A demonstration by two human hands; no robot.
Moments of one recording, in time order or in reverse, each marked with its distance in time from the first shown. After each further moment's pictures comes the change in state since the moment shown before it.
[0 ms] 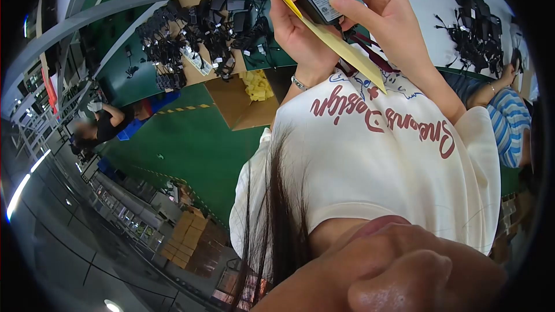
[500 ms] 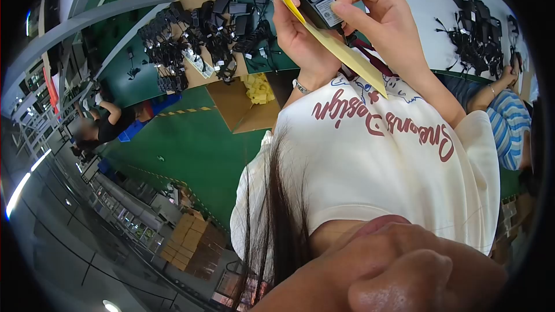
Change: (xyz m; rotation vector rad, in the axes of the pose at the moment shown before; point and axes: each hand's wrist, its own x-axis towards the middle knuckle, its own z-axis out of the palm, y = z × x) left_hand 0.007 -0.006 -0.026 -0.004 -0.185 0.053; right_hand 0.002 0.023 -0.012 -0.249 -0.001 -0.220
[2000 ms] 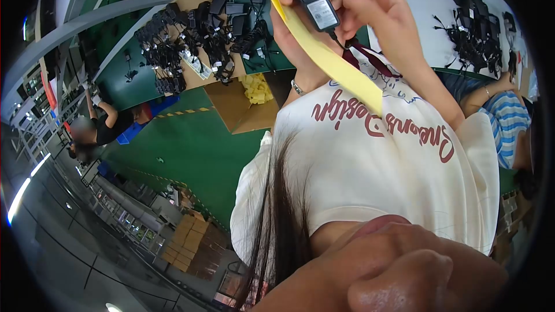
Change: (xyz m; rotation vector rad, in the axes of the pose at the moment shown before) left_hand 0.007 0.020 0.018 -0.135 -0.129 -0.306; right_hand 0.012 0.018 -0.006 0.238 0.055 0.131
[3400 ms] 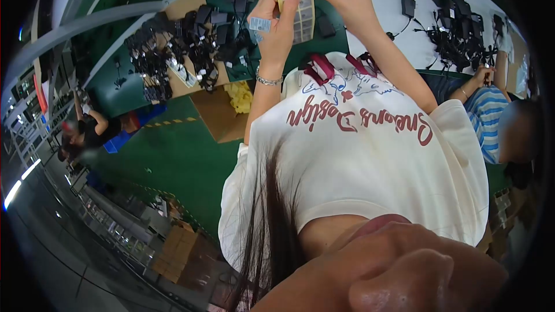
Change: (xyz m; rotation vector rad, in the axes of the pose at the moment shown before) left_hand 0.021 0.007 -0.072 1.379 0.004 0.450; right_hand 0.040 0.025 -0.021 -0.071 0.053 -0.228
